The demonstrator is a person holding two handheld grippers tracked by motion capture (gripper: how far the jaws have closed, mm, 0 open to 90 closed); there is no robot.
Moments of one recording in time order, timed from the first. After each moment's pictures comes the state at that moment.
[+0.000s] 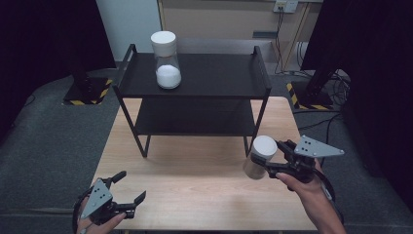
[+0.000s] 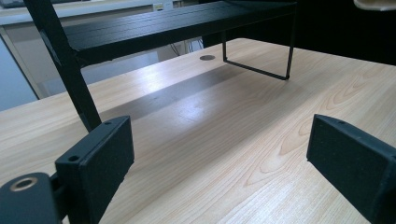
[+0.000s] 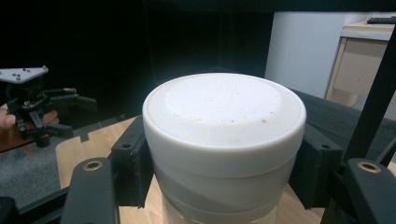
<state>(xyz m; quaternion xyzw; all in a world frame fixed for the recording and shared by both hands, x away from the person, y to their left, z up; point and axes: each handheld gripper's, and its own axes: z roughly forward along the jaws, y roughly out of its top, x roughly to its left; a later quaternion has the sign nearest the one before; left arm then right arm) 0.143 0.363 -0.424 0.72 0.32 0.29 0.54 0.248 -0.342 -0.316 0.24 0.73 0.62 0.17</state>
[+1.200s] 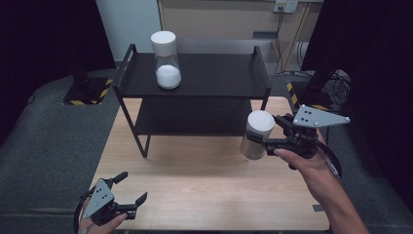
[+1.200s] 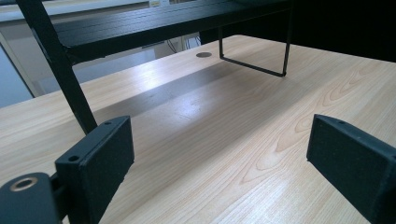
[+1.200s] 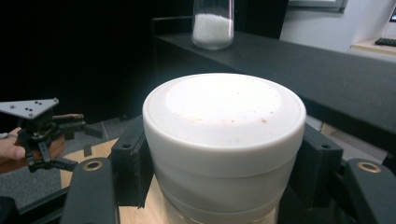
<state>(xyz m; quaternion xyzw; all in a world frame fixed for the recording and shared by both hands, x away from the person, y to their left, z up) 0.144 0.361 -0.424 0.73 0.32 0.28 0.54 0.269 -0.322 -0.235 0.21 0.74 0.61 0.18</state>
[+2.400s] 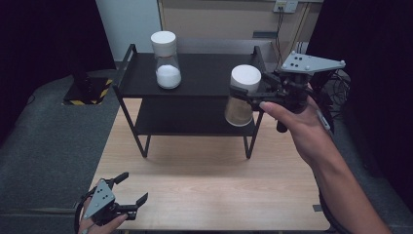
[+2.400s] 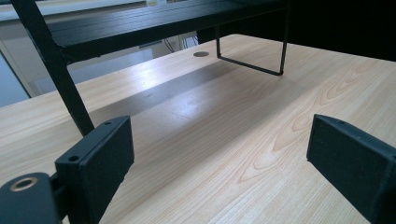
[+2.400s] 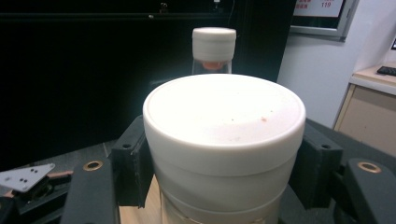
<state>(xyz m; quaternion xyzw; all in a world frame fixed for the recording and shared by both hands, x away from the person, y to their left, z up) 0.144 0.362 -0.424 0.73 0.32 0.28 0.54 0.309 -0.281 -0.154 0.20 0.73 0.63 0.18</state>
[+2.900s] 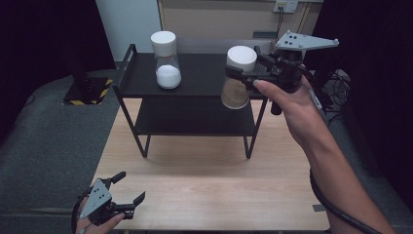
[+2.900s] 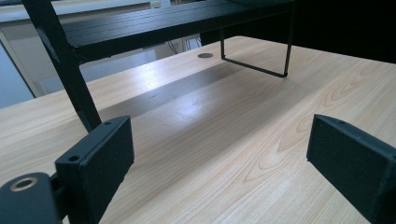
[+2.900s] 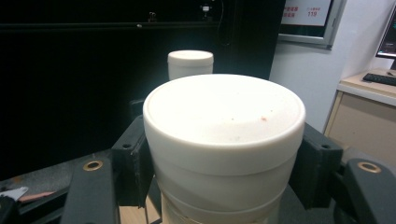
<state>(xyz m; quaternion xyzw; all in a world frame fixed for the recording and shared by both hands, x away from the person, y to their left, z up) 0.144 0.367 -0.424 0.73 0.32 0.28 0.54 0.334 -0.268 -0.138 0.21 0.72 0.63 0.20</state>
